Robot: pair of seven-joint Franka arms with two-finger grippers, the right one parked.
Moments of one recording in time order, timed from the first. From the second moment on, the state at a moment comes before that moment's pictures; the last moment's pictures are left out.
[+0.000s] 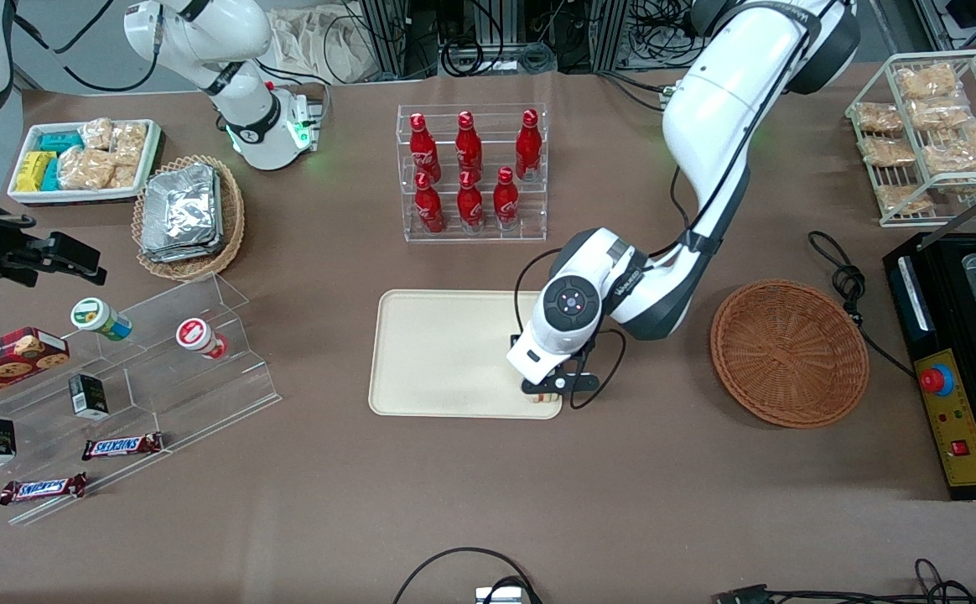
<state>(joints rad) -0.43 0.72 -0.25 -1.42 0.10 2.04 -0.71</state>
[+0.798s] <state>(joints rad) -0.30 0.16 -0.24 -1.87 0.09 1.91 -0.50</state>
